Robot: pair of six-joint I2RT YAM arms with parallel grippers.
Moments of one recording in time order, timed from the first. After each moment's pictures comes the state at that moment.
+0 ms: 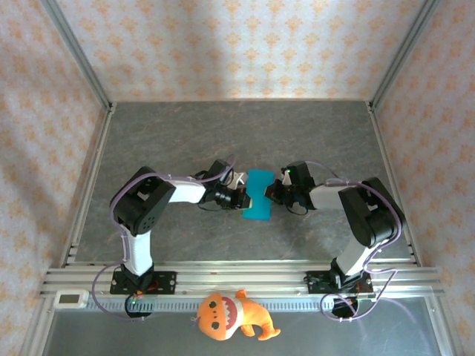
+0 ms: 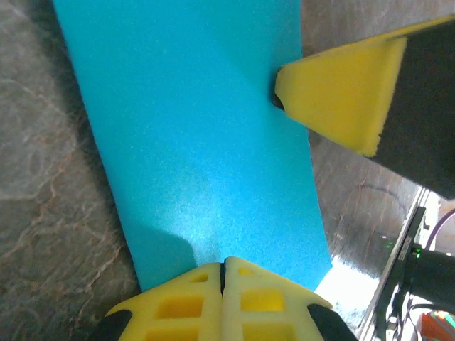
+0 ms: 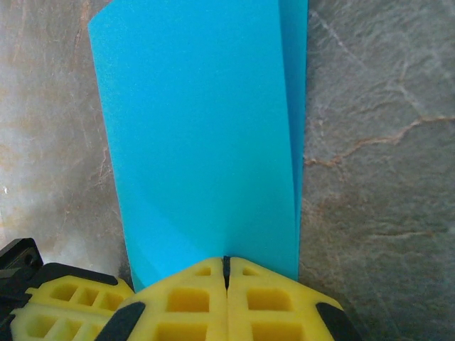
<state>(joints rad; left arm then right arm) -0.57 1.91 0.92 0.03 0.65 -0.58 0.40 1.68 0.64 0.13 -0.46 0.79</state>
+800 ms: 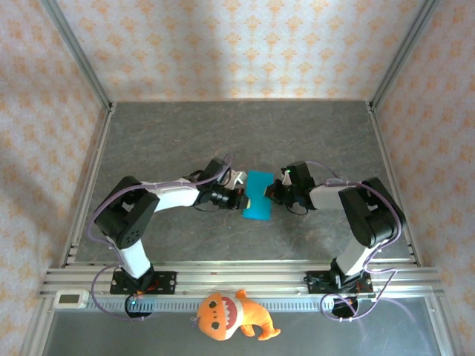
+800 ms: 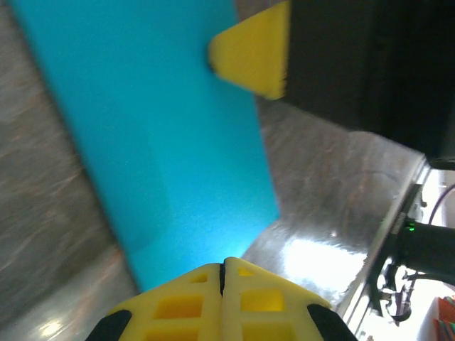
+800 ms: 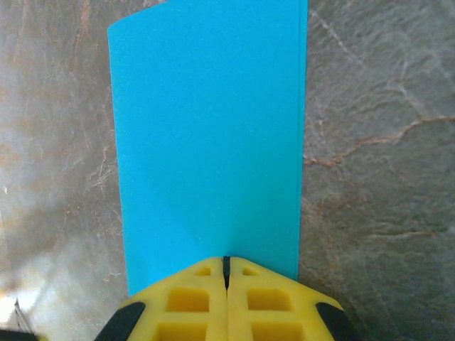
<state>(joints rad) -0.61 1.75 0.90 -0.07 0.62 -0.55 0.40 1.68 0.64 0.13 -0.46 0.79</state>
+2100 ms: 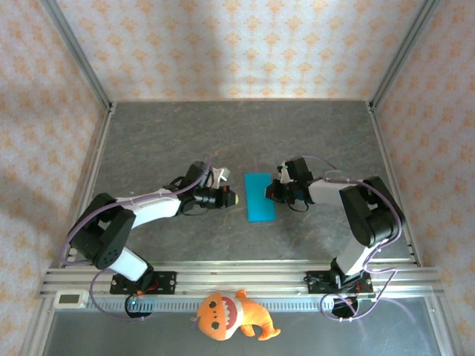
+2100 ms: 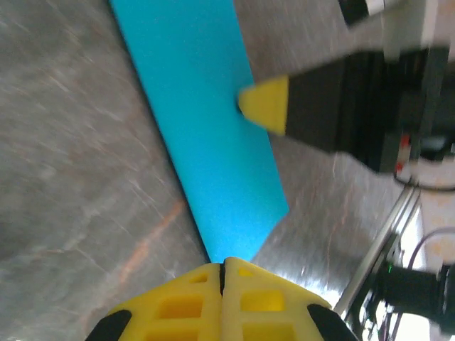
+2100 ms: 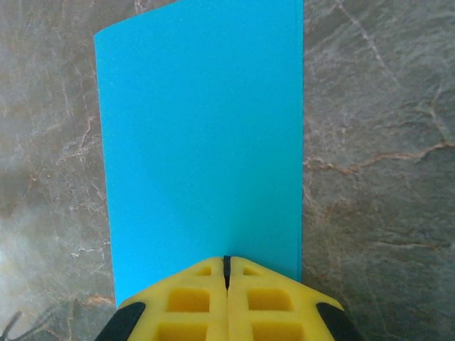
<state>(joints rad) -0.52 1.52 0.69 0.07 0.52 -0.70 0.40 1.68 0.73 -0.05 -0.46 0.59</state>
